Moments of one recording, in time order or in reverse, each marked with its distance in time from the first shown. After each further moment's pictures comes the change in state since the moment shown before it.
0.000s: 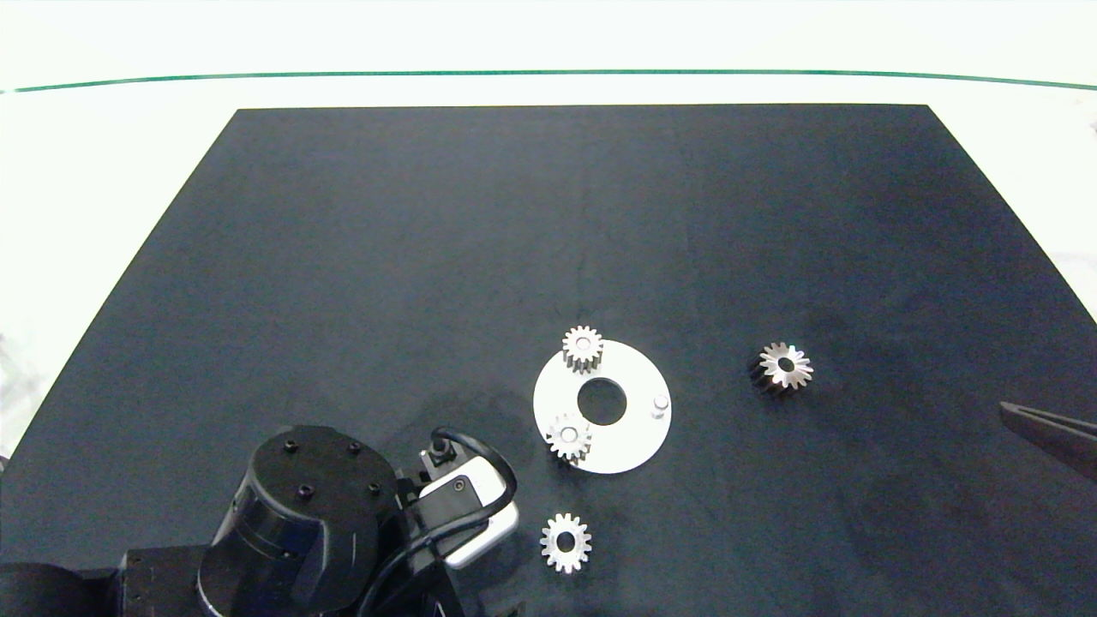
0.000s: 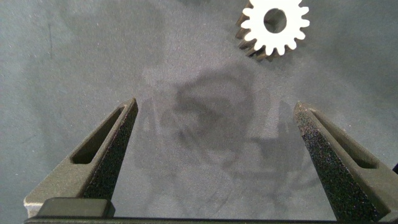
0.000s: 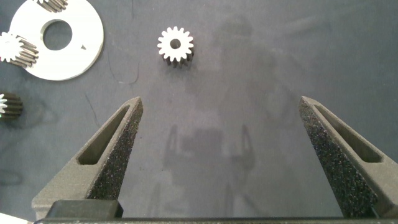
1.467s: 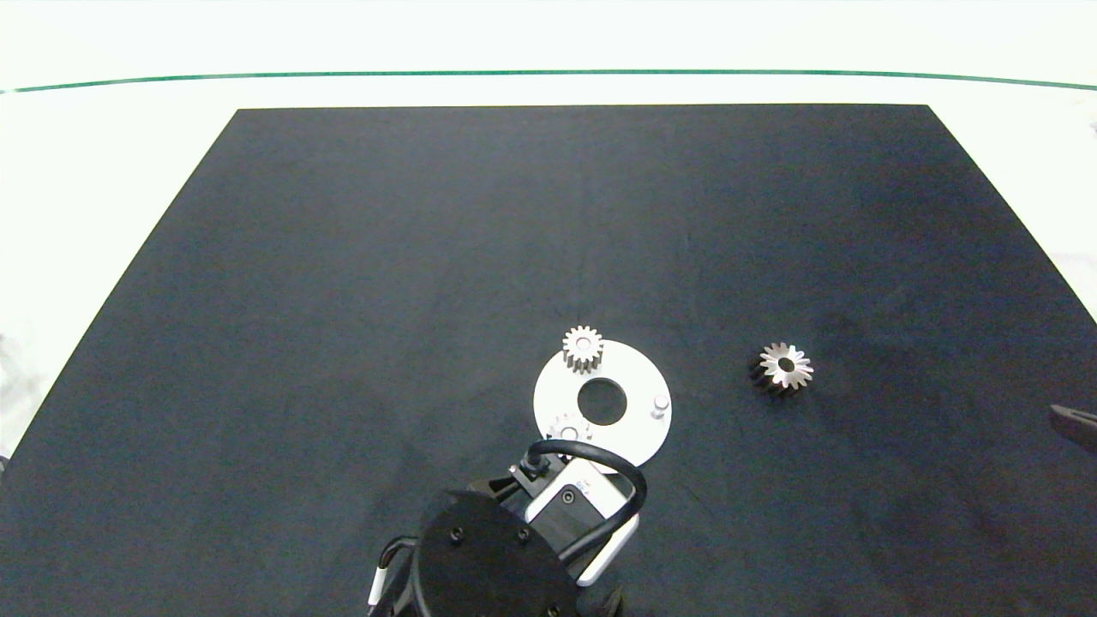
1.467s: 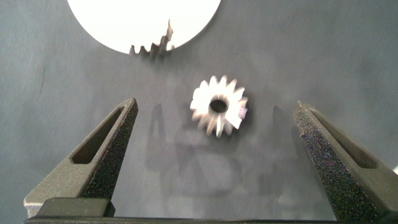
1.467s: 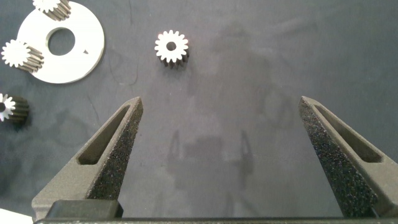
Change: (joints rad) left arm -0.263 0.145 -0.134 -0.075 0.328 -0.256; right arm -0.017 -0.064 -0.014 0.048 0.000 0.012
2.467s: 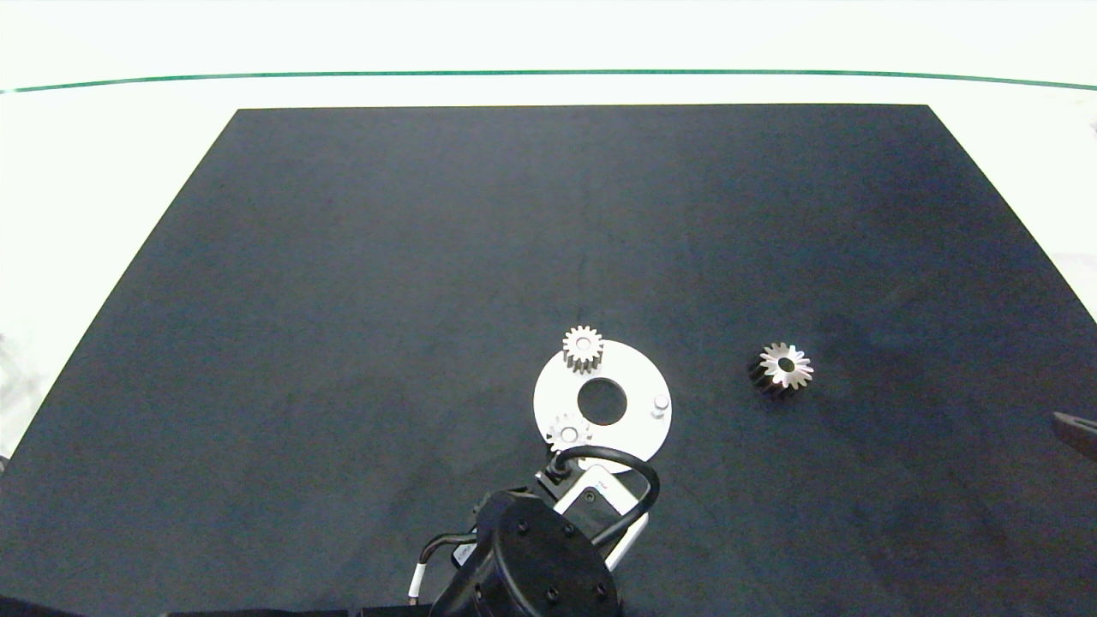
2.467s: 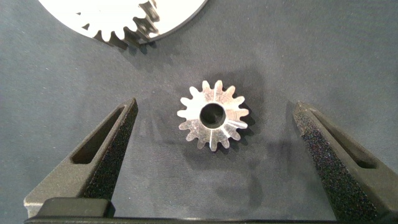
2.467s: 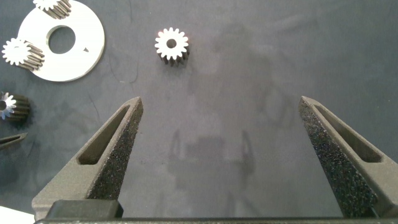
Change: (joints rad) left arm 0.030 0.107 -0.024 -0.009 -0.005 -0.033; right arm 0.001 -0.010 0.011 0.003 0.000 0.007
